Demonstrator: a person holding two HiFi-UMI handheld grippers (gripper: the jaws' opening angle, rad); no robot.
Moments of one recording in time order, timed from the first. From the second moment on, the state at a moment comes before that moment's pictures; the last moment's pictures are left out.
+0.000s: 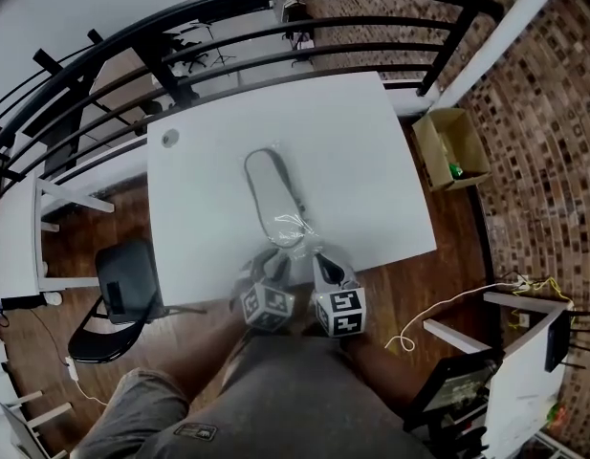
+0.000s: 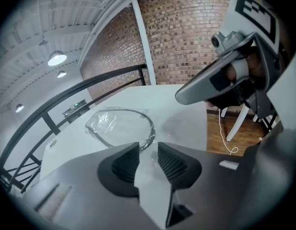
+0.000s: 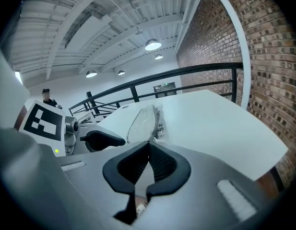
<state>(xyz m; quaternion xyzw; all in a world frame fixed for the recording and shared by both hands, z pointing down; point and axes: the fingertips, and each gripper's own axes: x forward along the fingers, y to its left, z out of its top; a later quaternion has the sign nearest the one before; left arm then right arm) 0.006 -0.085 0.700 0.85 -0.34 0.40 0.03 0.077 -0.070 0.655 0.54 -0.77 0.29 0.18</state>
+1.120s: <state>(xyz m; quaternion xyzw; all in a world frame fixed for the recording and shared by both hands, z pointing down) 0.021 -0.091 0.639 0.89 -0.35 0.31 0.02 0.061 -0.091 0.684 0.49 -0.68 0.54 -0.01</state>
